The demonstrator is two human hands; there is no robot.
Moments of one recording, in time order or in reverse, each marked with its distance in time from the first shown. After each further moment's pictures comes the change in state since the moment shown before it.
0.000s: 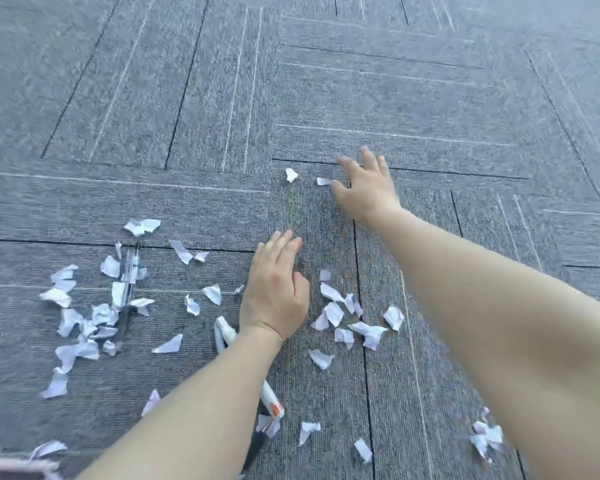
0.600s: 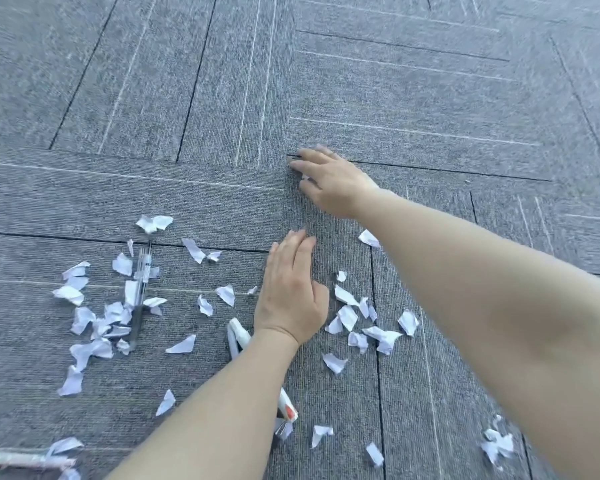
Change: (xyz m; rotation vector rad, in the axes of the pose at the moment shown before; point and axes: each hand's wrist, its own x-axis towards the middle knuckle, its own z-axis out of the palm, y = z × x) left_hand 0.002 0.000 -0.002 0.037 -0.021 0.019; right_hand 0.028 -0.050 0.015 -0.185 -0.174 -0.460
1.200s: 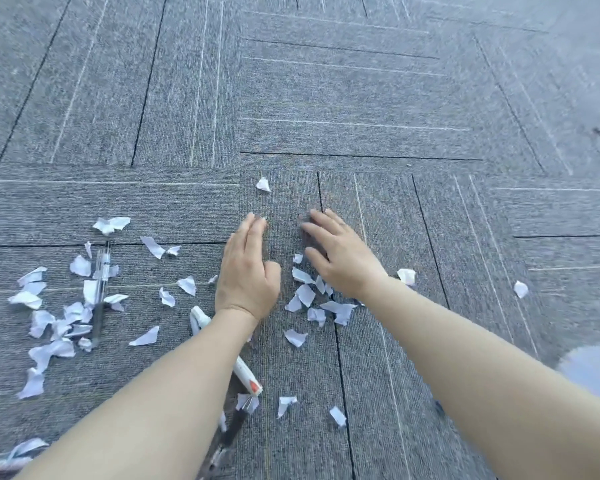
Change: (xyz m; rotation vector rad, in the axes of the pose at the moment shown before) left_hand 0.002 -0.001 -0.001 -0.006 0.004 -0.052; right_hand -0.158 -0.008 0.044 0.202 0.089 0.198
